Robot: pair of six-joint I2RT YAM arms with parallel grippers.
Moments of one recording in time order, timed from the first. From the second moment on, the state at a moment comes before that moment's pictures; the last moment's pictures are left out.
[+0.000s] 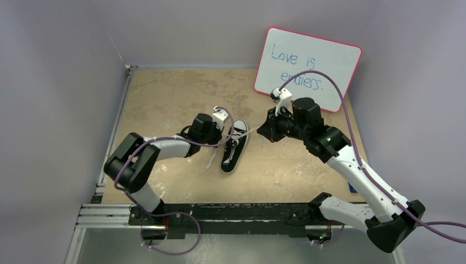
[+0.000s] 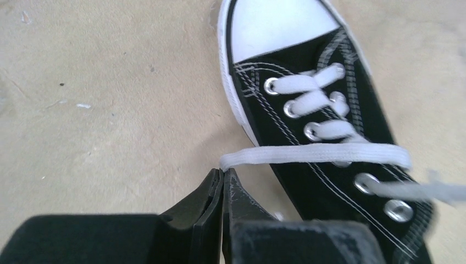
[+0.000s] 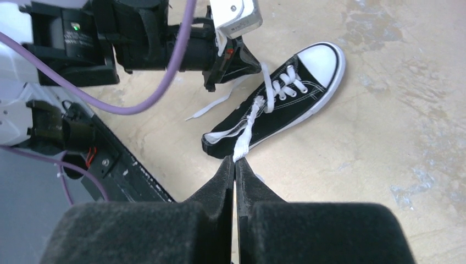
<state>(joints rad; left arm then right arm) -0.58 1.70 0.74 0.31 0.09 0.01 0.60 1.04 1.09 -0.55 -0.21 0.27</state>
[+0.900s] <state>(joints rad) -0.45 1.59 0.83 0.26 0.75 -0.10 0.36 1.35 1.21 -0.36 -0.76 0.24</state>
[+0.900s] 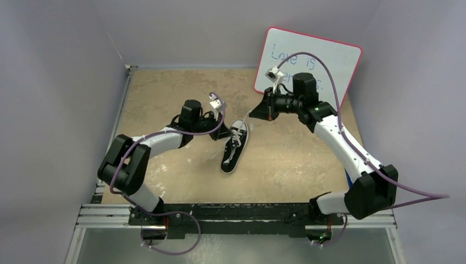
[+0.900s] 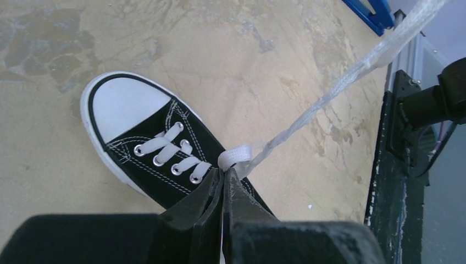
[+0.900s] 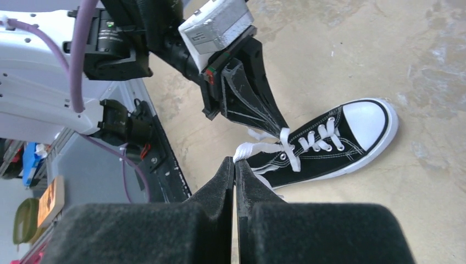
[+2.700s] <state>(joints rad) -0.47 1.69 0.90 0.27 0.81 -0.11 0.33 1.59 1.22 -0.21 -0.67 0.36</state>
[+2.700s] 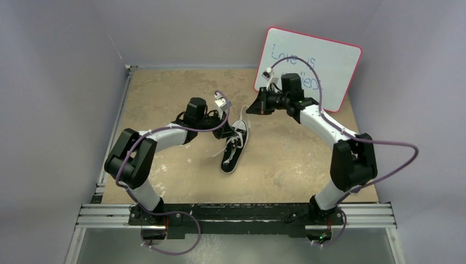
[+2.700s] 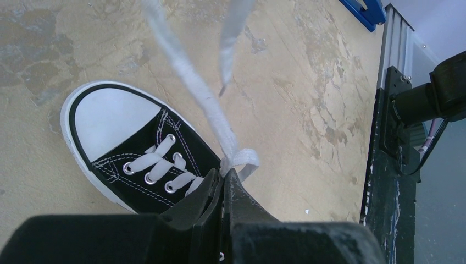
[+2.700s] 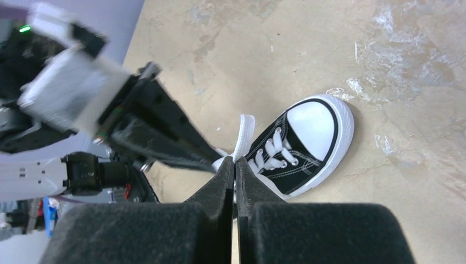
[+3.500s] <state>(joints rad) -0.46 1.65 0.88 0.28 0.78 -0.16 0.36 1.85 1.04 0.21 -1.05 0.81</state>
